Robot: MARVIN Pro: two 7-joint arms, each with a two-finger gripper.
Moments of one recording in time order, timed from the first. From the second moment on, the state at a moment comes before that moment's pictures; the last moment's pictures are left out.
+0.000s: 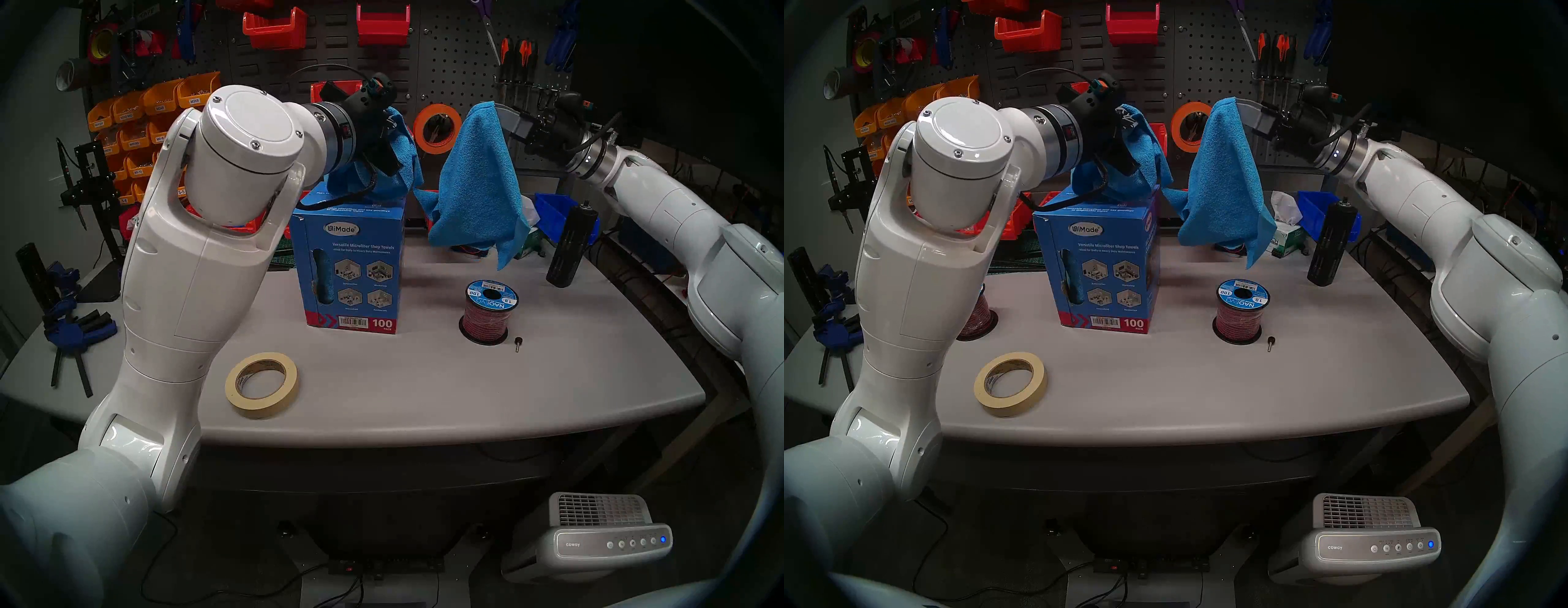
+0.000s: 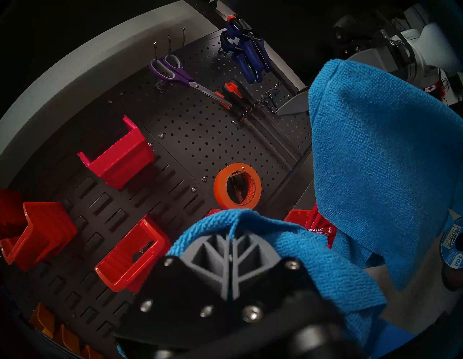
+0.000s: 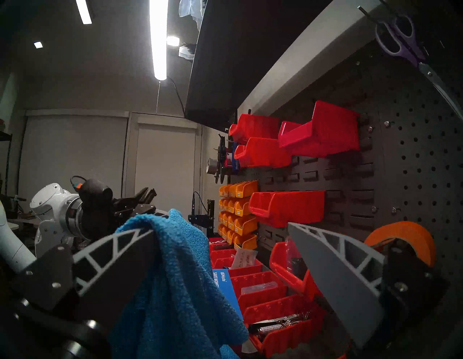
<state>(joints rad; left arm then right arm) 0.81 -1.25 -1.22 -2.03 0.34 0.81 -0.61 0.01 -1.02 0.13 -0.39 1.71 0.00 1.49</state>
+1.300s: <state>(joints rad) 0.83 -1.31 -1.23 -2.03 0.35 0.80 -0.56 -0.03 -0.98 0.03 -0.45 1.59 0.27 1.48</state>
